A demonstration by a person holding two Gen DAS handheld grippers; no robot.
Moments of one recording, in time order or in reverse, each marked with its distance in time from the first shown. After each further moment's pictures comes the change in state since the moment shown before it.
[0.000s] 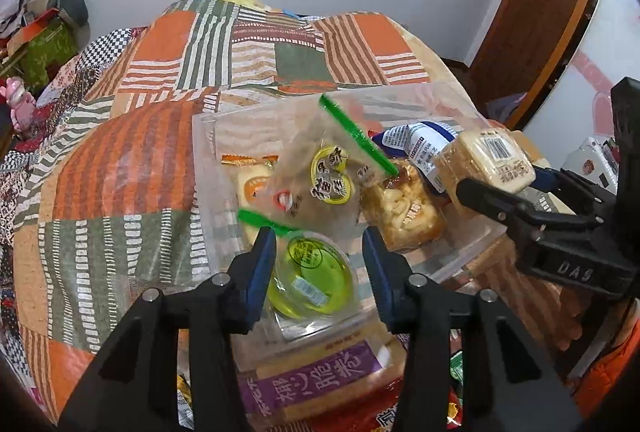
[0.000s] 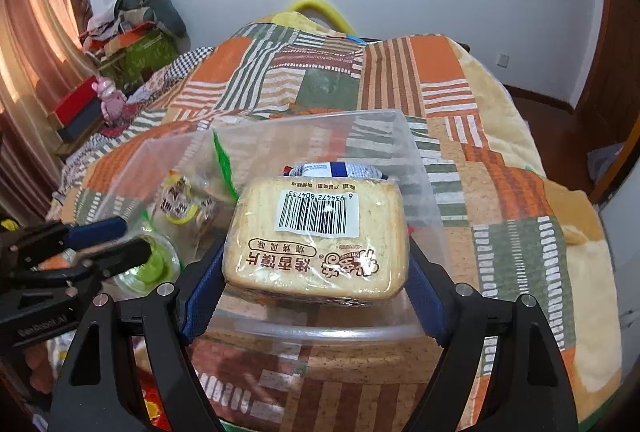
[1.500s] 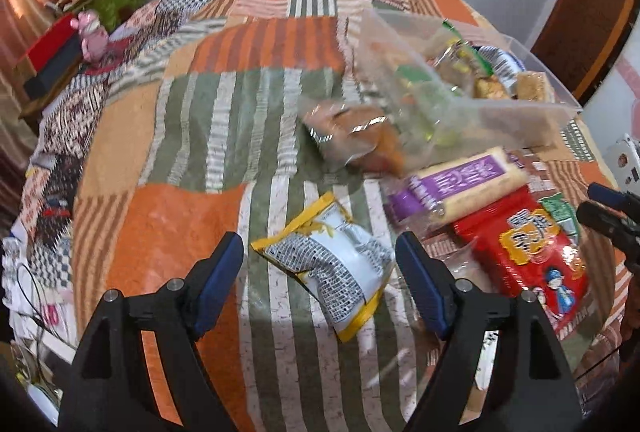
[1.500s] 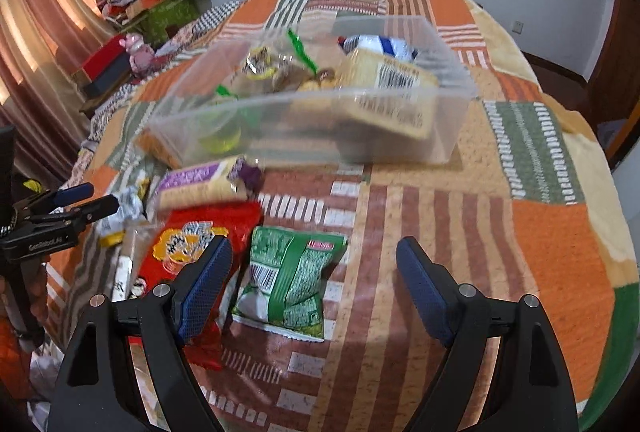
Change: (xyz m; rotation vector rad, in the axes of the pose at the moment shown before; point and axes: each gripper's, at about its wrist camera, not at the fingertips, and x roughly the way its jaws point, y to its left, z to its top) left arm -0.064 0.081 -0.118 -0.139 0.087 0.167; right arm -0.047 0.034 -0.085 0.003 0.148 0.071
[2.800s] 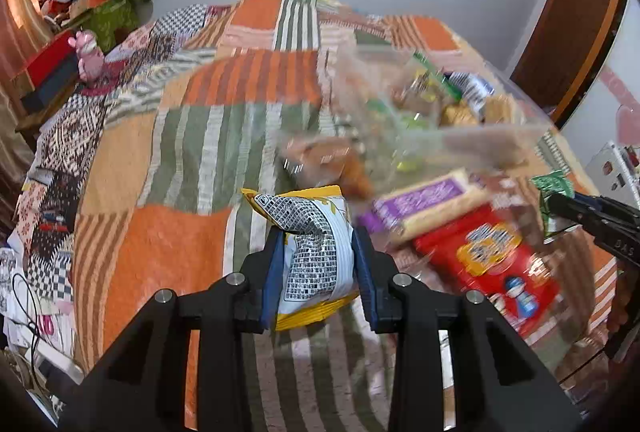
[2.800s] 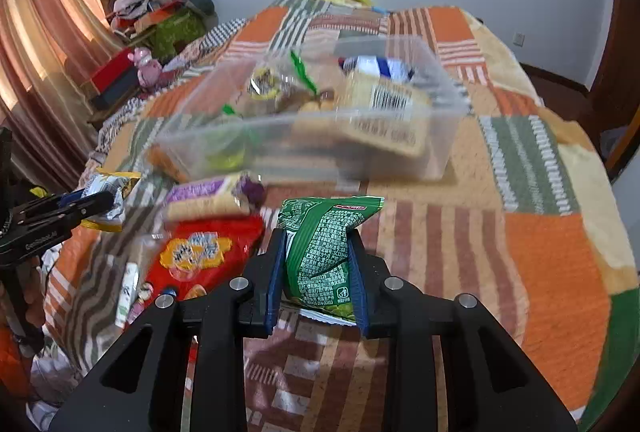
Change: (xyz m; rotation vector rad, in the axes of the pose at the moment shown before) left arm -0.040 -0.016 0.003 0.026 -0.117 -0.038; right arm -0.020 -0.006 0.002 0.005 -0.087 0.021
